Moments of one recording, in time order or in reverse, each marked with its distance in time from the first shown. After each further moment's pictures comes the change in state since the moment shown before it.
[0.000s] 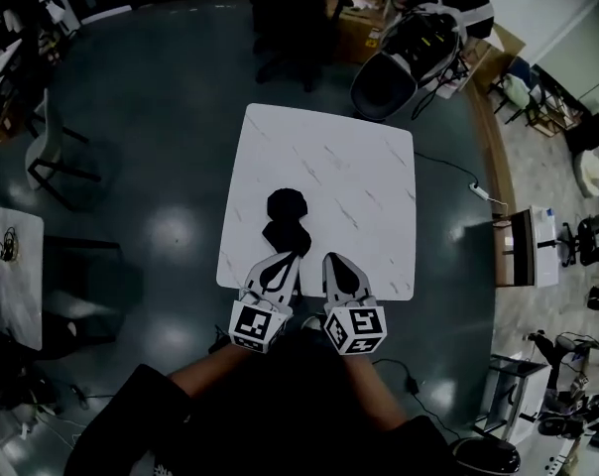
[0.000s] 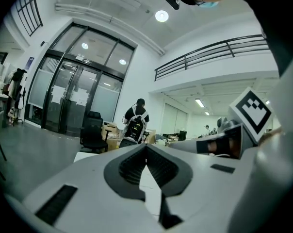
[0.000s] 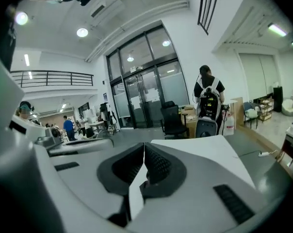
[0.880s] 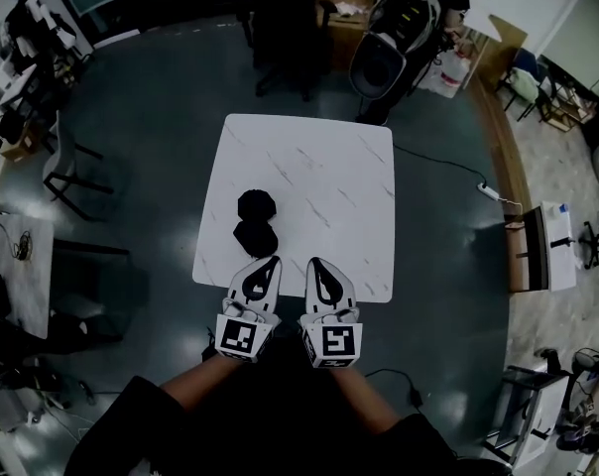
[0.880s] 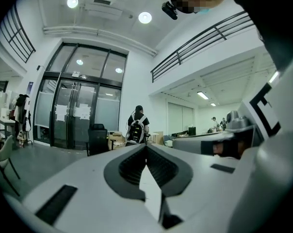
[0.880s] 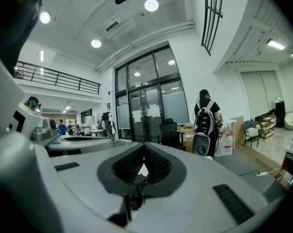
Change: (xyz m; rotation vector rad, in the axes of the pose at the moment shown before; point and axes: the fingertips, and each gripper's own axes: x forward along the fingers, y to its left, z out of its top) left arm 0.036 -0.114 0.018 0.142 -0.051 0.118; right arm -0.088 -0.078 0.026 -0.111 -0.196 0.003
